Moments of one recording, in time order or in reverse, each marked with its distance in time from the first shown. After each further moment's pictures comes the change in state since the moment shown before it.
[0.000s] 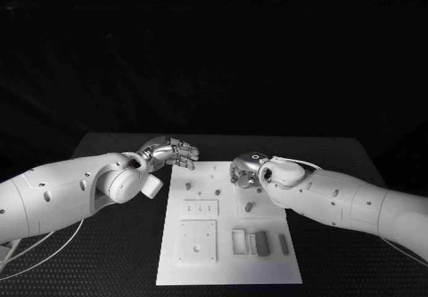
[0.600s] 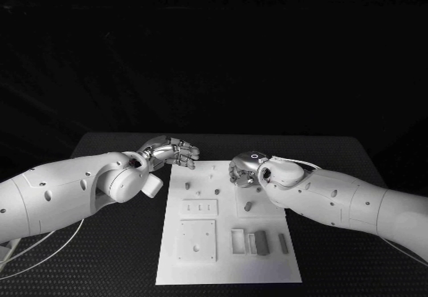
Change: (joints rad) left arm 0.000 0.006 0.000 -0.004 0.000 0.000 -0.002; left_hand 0.000 0.000 0.000 0.000 0.000 0.000 0.000 0.000 -0.001 0.000 0.000 -0.005 0.000 0.000 0.000 -0.004 0.003 -0.001 0.001 -0.001 0.000 0.000; right arm -0.002 0.001 -0.001 0.003 -0.020 -0.020 -0.008; right_hand -0.008 -0.008 0.011 0.000 0.000 0.033 -0.030 0.019 0.022 0.000 -0.017 0.000 -0.005 -0.003 -0.014 0.000 -0.007 0.000 -0.012 -0.002 0.005 0.001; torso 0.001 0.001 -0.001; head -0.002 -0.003
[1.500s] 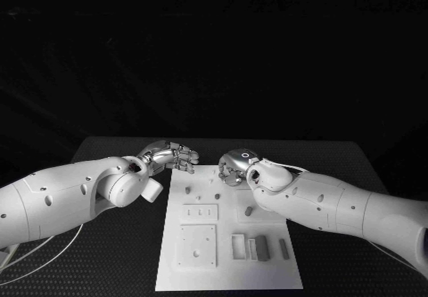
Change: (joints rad) left arm 0.000 0.004 0.000 -0.009 0.000 0.000 0.000; left_hand 0.000 0.000 0.000 0.000 0.000 0.000 0.000 0.000 0.000 0.000 0.000 0.000 0.000 0.000 0.000 0.000 0.003 -0.006 0.003 -0.003 -0.004 -0.001; right arm 0.002 0.070 0.014 -0.010 -0.039 -0.127 -0.089; right_hand -0.034 -0.018 0.012 0.029 0.000 0.011 0.000 0.004 0.012 0.011 -0.010 0.000 -0.008 0.011 -0.010 0.008 0.007 0.000 0.006 -0.006 0.004 0.000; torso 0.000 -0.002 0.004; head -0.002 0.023
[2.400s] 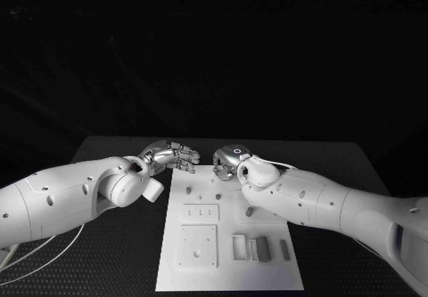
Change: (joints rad) left arm 0.002 0.010 0.000 -0.004 0.000 -0.006 0.002; left_hand 0.000 0.000 0.000 0.000 0.000 0.000 0.000 0.000 -0.001 0.000 0.000 0.000 0.000 0.000 0.000 -0.004 0.003 -0.001 0.000 0.000 0.000 0.000; right arm 0.001 0.108 0.005 -0.132 -0.011 -0.015 -0.023; right_hand -0.004 -0.004 0.005 0.005 0.000 0.003 0.003 0.000 0.002 0.004 0.000 0.000 -0.003 0.003 -0.003 0.000 -0.005 0.000 0.007 0.000 0.000 0.000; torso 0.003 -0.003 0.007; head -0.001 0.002
